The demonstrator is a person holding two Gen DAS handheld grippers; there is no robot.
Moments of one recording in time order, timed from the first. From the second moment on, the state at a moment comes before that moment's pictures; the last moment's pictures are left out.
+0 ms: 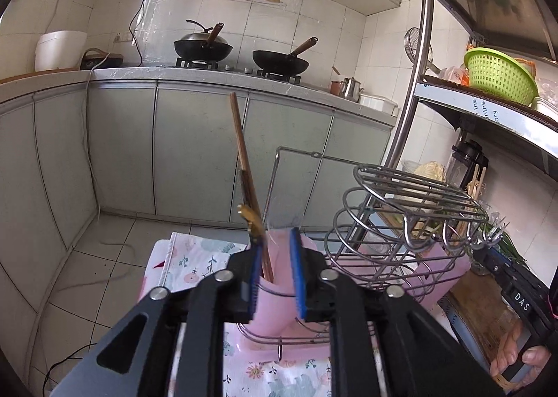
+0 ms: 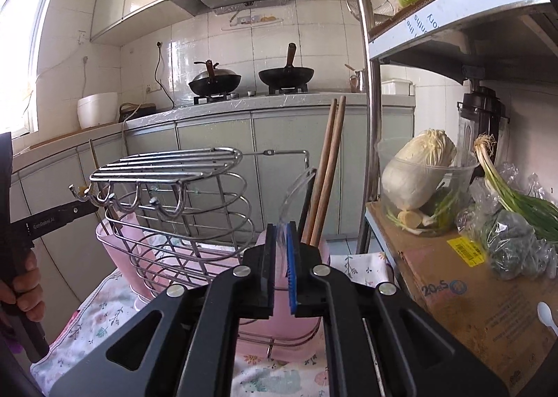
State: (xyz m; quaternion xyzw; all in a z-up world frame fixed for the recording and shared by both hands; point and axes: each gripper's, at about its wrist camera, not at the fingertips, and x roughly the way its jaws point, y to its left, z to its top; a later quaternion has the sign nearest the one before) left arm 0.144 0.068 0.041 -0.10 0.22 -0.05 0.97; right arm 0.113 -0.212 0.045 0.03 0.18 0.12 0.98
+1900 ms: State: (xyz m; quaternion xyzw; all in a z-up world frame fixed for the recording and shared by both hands) left arm 0.100 0.017 -0.069 -0.06 0.45 -0.12 0.88; right arm 0.107 -0.164 -0.099 0.14 0.53 0.16 0.82
